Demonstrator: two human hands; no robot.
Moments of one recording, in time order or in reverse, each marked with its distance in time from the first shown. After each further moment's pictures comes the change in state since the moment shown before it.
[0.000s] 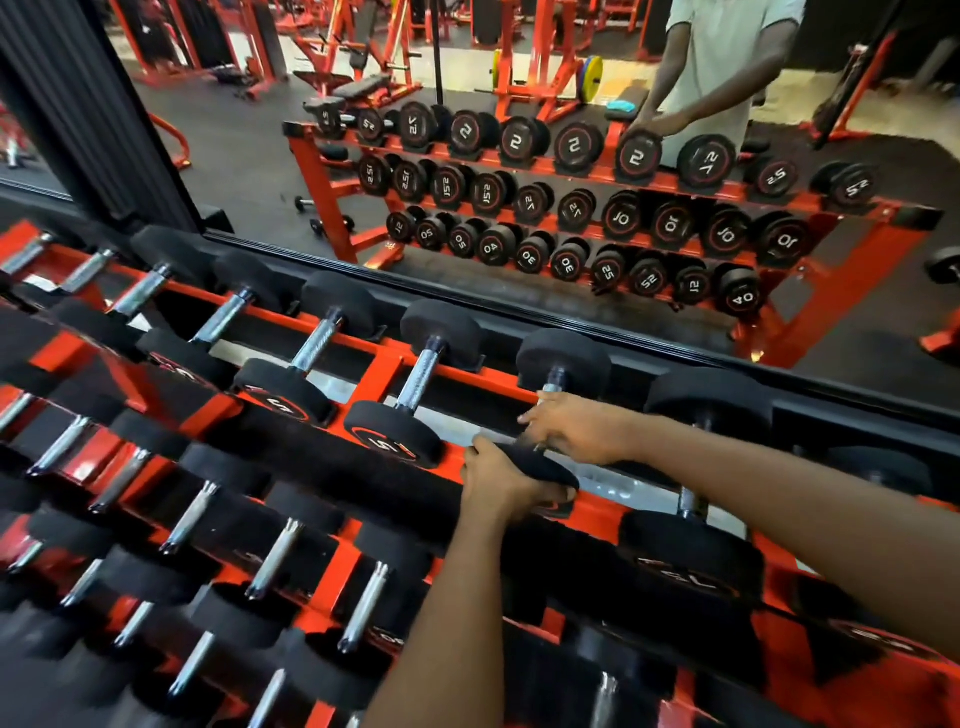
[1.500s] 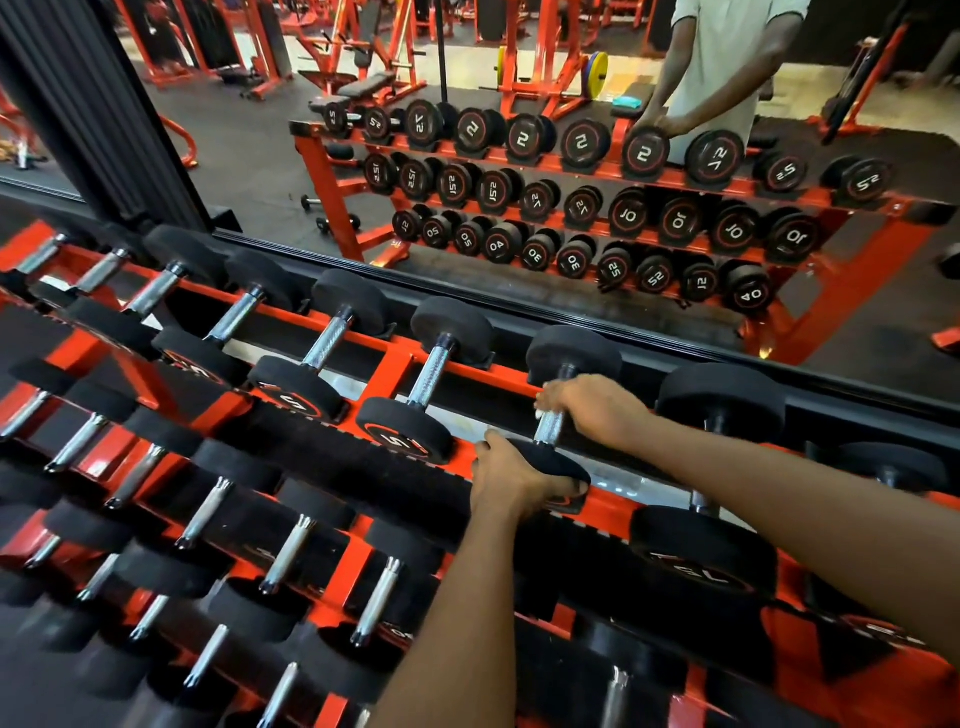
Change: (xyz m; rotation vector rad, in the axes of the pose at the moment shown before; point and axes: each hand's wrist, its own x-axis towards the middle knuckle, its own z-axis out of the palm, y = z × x) left_hand 0.001 -0.002 -0.002 0.054 -0.015 0.012; right_hand 0.000 0.009 0.007 -0.012 0.328 0.274
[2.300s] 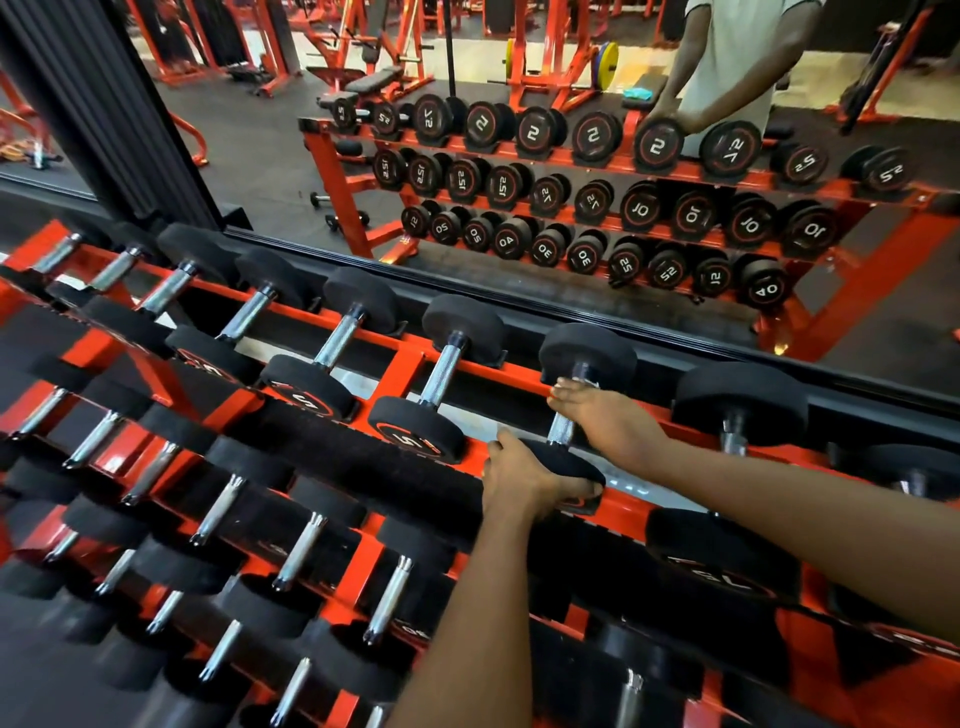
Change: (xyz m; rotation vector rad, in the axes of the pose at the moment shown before) left_hand 0.002 -0.002 0.001 -0.001 -0.008 -0.013; right_hand -0.008 0.003 0.030 -0.200 -0.027 -0.071
